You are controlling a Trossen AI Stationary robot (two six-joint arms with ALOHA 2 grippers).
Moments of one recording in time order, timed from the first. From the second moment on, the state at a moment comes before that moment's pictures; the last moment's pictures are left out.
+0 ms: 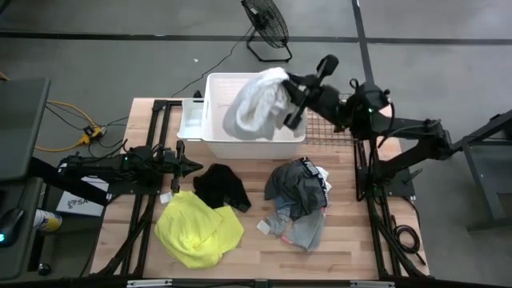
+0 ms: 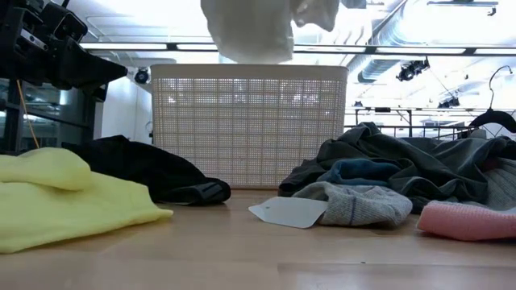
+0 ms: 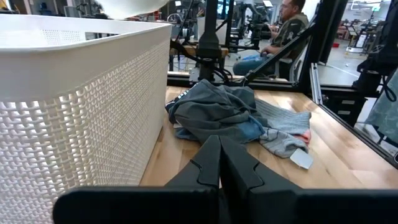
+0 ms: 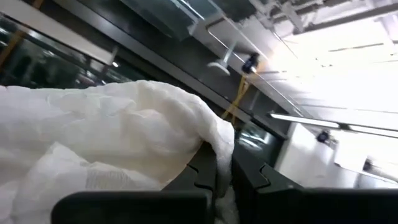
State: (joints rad) left arm 0.00 0.02 0.05 -0.05 -0.03 -0.06; right arm -0.08 1.36 1.46 0.43 0.25 -0.60
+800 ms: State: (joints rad) left arm 0.00 0.02 0.05 -0.05 -0.03 -0.06; right arm -0.43 1.49 1.46 0.19 -0.07 -0.41
